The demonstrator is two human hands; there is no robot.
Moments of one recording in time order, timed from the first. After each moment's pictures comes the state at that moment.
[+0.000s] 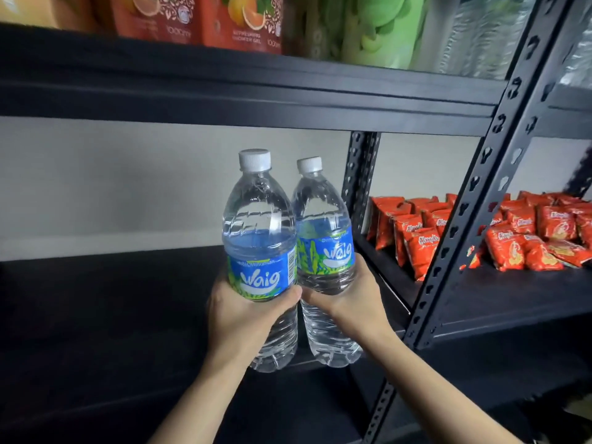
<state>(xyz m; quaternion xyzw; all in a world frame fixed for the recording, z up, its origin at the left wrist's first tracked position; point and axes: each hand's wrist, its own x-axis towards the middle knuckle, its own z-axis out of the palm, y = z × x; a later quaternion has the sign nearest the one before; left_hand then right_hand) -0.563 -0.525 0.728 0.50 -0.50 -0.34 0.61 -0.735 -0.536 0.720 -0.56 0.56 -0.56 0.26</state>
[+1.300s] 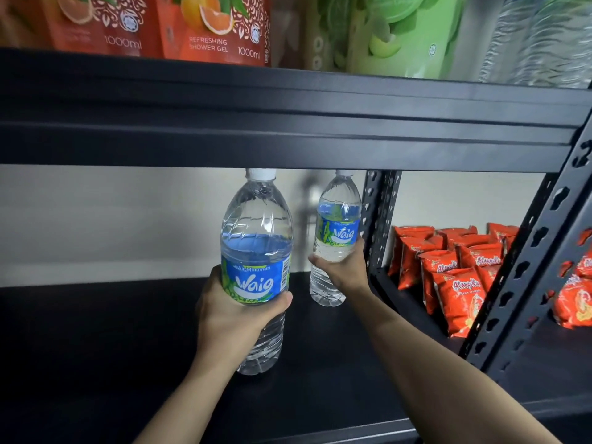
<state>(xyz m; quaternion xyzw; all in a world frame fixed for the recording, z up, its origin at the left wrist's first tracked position) -0.576 -0.622 0.731 0.56 -0.50 -0.26 0.61 -0.781 -0.765 0.702 -0.52 0.57 -0.59 0.24</state>
